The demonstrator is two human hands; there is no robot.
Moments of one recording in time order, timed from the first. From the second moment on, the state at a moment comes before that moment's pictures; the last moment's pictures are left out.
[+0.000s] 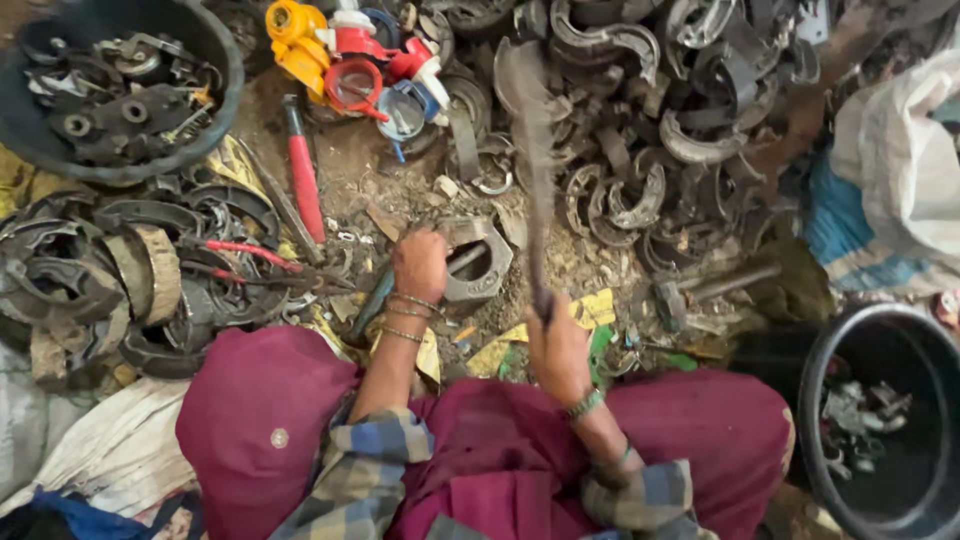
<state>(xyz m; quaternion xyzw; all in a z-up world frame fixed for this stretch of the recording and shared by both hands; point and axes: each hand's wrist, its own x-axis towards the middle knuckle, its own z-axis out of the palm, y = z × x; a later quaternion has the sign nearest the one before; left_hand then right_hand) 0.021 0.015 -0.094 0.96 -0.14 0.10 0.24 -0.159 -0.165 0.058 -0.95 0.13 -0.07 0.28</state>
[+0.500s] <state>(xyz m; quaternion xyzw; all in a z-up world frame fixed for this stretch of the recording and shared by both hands) 0.021 0.013 -0.054 0.94 -0.15 0.15 0.27 -0.152 -0.187 0.022 -0.96 0.10 -0.02 0.26</state>
